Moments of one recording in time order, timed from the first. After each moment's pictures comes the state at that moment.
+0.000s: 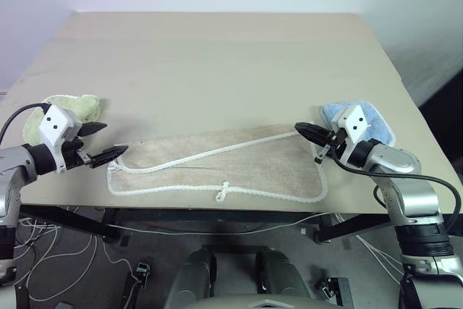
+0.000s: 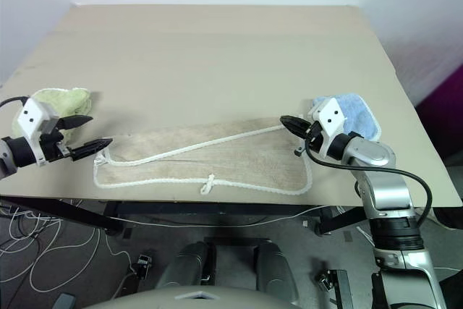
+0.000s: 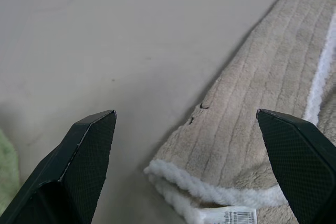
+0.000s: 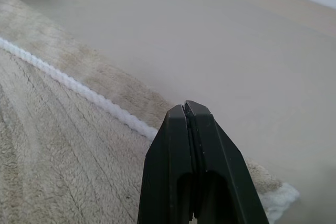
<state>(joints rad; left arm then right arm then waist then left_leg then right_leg) -0.22 0.93 0.28 0.23 -0.36 0.25 -1.09 -0.29 -0.59 -0.08 -0.04 0.32 0.24 0.81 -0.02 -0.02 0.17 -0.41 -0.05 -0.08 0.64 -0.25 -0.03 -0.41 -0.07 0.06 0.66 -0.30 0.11</state>
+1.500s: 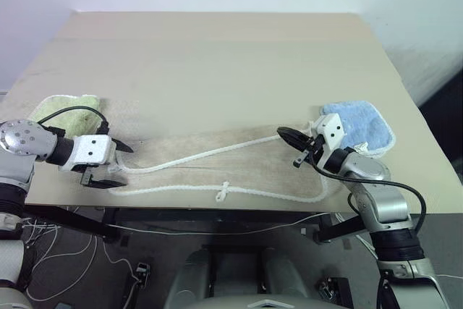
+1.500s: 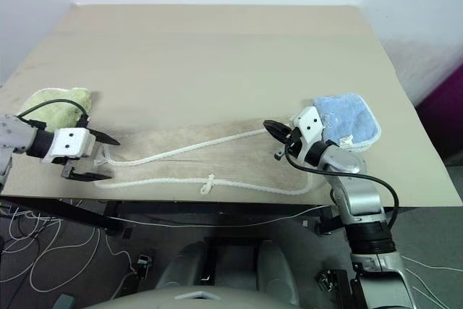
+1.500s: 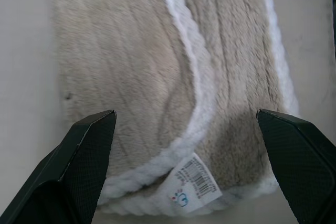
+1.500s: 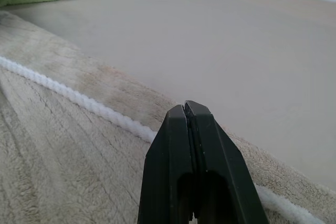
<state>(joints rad) -0.59 1.01 -0.13 0.70 -0.02 -0.53 -1.54 -0.27 -0.45 -0.01 -0.05 0.30 0.20 0.73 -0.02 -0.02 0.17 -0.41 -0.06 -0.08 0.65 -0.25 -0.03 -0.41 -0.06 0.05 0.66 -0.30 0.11</state>
